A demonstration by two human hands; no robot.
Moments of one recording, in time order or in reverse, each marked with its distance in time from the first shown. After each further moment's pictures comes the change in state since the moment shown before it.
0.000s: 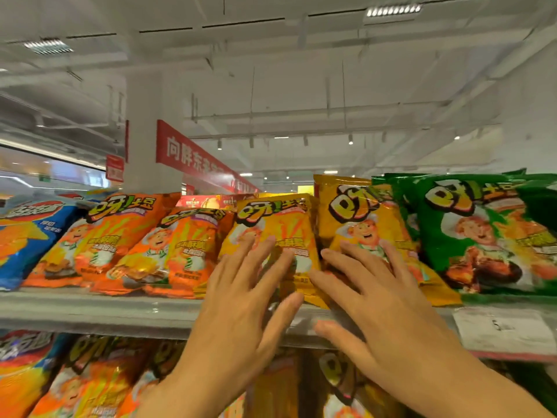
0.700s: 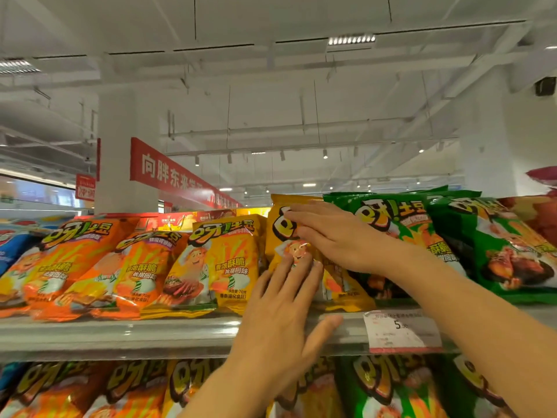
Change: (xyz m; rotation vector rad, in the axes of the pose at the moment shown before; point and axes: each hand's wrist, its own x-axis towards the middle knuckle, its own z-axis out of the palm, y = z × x) left_hand 0.045 0.102 0.042 0.059 -0.237 0.067; right_hand 0.071 0.100 -0.046 0.279 -0.163 0.015
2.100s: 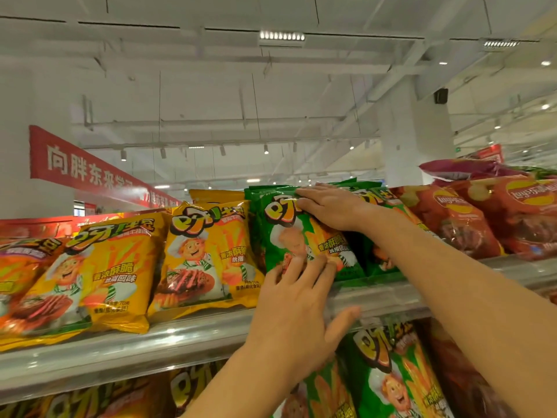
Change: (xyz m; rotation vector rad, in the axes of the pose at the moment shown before) left_hand 0.059 0.120 0.037 0.021 -0.076 0.209; right_hand -0.031 0.147 -0.038 -0.115 -0.072 0.393
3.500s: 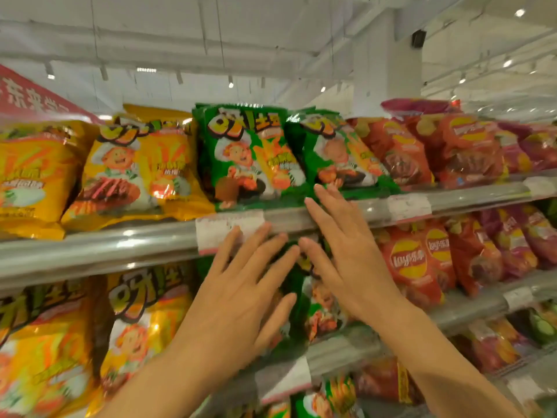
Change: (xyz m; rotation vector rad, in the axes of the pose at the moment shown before) left_hand -0.082 0.032 0.036 -0.042 0.128 0.217; right_hand -0.214 0.013 0.110 0.095 0.478 -0.056
